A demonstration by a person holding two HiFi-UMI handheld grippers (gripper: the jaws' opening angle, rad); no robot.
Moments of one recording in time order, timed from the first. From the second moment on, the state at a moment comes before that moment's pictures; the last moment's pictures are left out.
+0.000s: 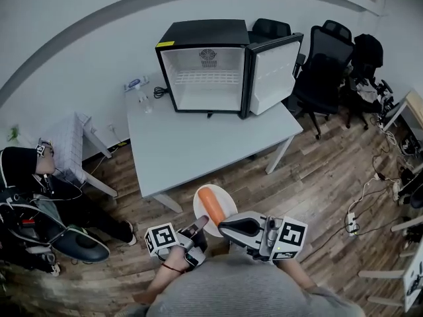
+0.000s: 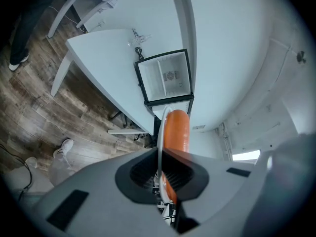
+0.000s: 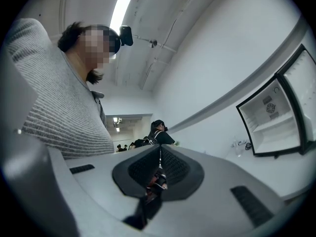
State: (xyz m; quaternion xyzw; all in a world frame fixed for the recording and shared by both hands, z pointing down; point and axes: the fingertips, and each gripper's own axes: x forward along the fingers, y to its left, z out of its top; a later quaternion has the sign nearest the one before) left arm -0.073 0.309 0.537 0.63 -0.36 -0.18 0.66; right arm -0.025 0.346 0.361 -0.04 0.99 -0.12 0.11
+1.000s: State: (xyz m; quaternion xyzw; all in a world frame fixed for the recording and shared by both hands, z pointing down) left arm -0.013 0.138 0.520 0.64 -0.37 -0.18 0.65; right arm 0.052 0.158 0.345 -0.05 0.98 -0.11 0.13
